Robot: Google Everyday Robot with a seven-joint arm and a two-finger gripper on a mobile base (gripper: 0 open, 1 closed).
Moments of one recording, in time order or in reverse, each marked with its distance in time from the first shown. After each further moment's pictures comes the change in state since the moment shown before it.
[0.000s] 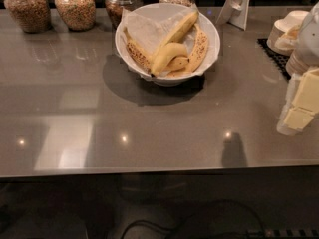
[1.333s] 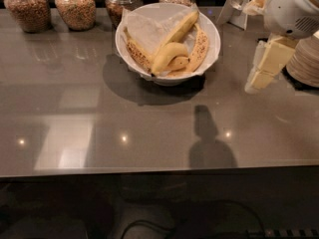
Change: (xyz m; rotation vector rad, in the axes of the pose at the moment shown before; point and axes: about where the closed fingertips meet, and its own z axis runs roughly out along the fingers) arm -0.055 -0.077 0.014 0.131 -0.161 -0.160
